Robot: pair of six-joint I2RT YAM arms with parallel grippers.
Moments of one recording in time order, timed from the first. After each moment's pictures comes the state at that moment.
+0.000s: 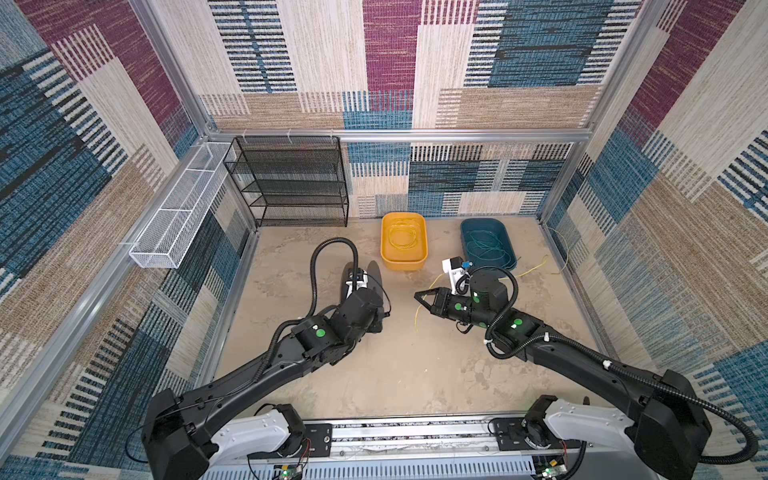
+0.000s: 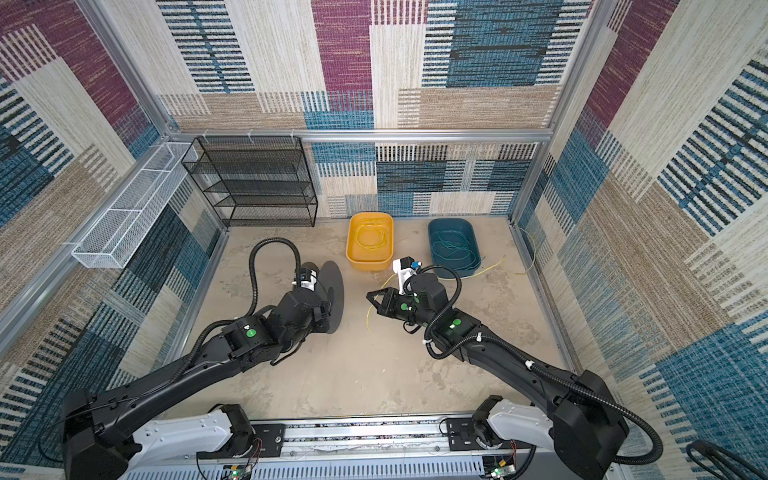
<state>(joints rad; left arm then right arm) -0.89 1.15 0.95 -0.56 -0.47 -0.66 0.68 1.16 0.75 0.08 -0.31 0.93</state>
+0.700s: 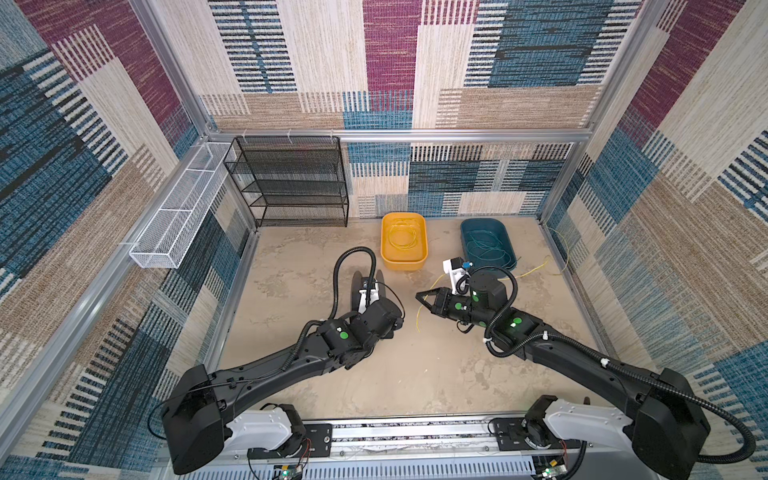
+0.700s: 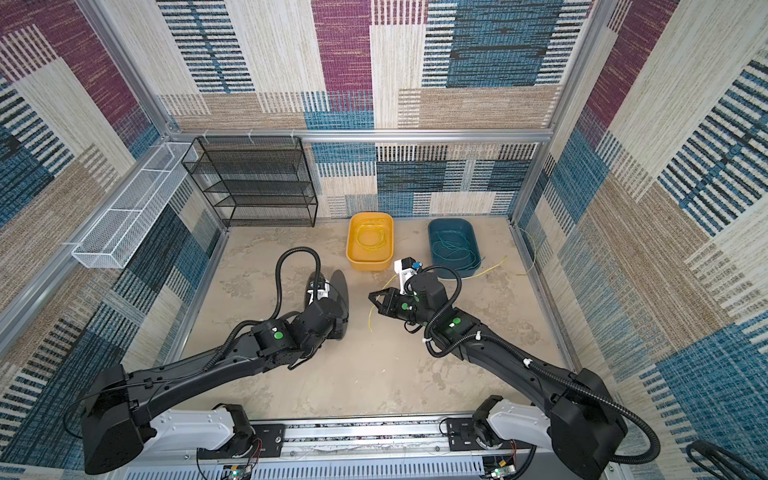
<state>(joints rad) -0.95 1.27 0.90 -0.48 -0.54 -0.76 0.67 1.18 0.75 0.07 -0.31 0.92</state>
